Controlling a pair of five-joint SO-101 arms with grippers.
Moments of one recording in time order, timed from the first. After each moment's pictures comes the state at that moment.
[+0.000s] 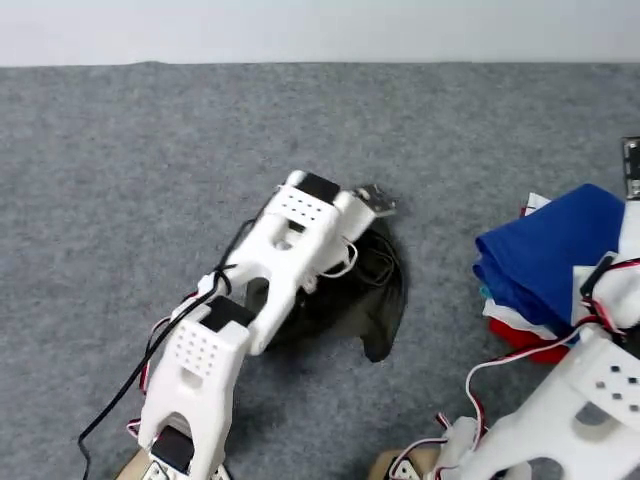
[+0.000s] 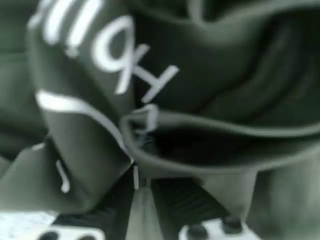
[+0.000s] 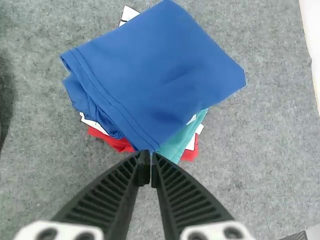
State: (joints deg) left arm 26.1 40.5 -19.6 96.7 -14.0; right arm 34.8 -37.2 -2.1 100.7 32.4
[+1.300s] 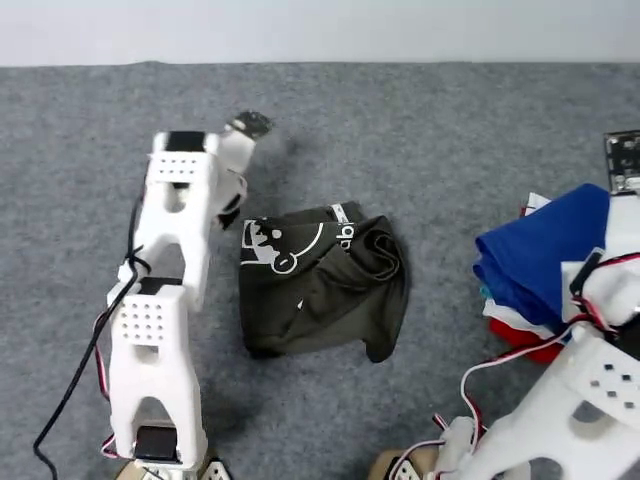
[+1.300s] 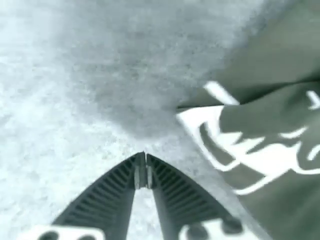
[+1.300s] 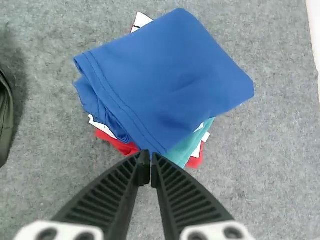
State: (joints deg) left arm -1.1 46.5 -39.0 92.5 -24.1; right arm 31.8 -37.2 -2.1 100.7 32.4
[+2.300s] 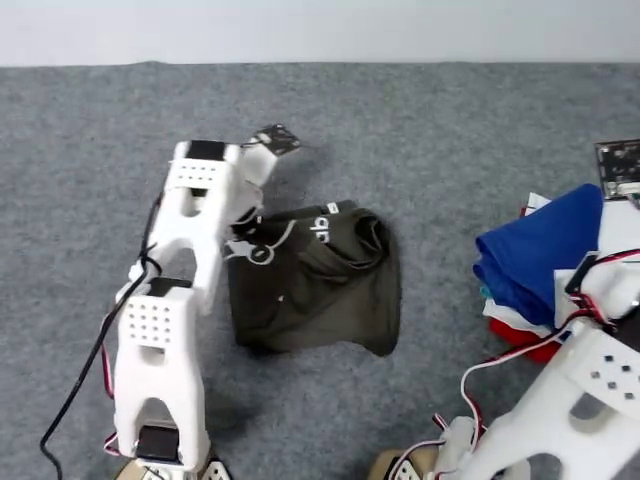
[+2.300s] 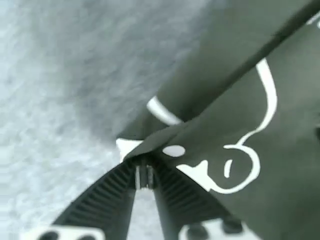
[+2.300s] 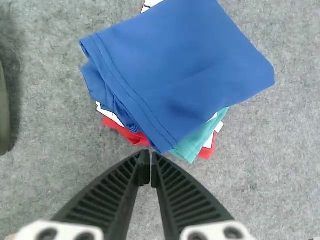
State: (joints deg) left arm 0.3 46.2 -30.0 85.2 -30.2; right arm 31.8 -37.5 2.8 100.7 32.4
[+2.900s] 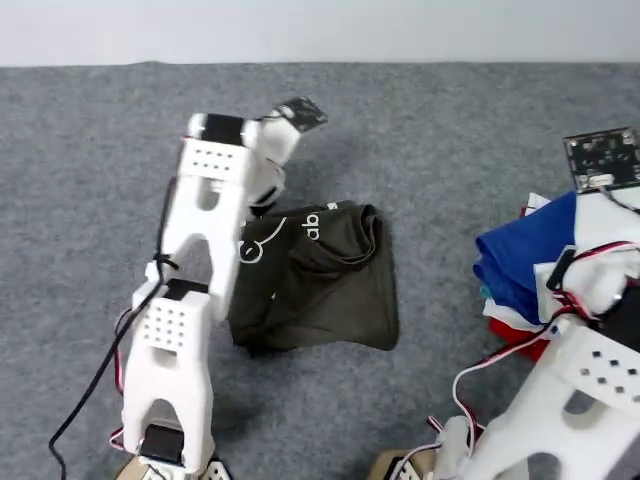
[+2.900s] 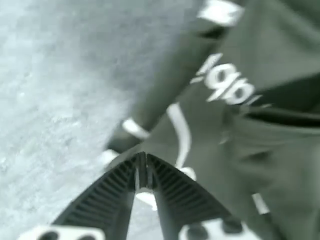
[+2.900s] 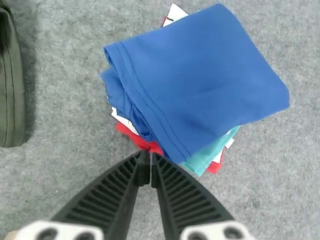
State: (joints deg) left arm 9.8 45.8 -45.6 98.8 -26.3; right arm 26.3 -37.5 2.8 100.7 32.4
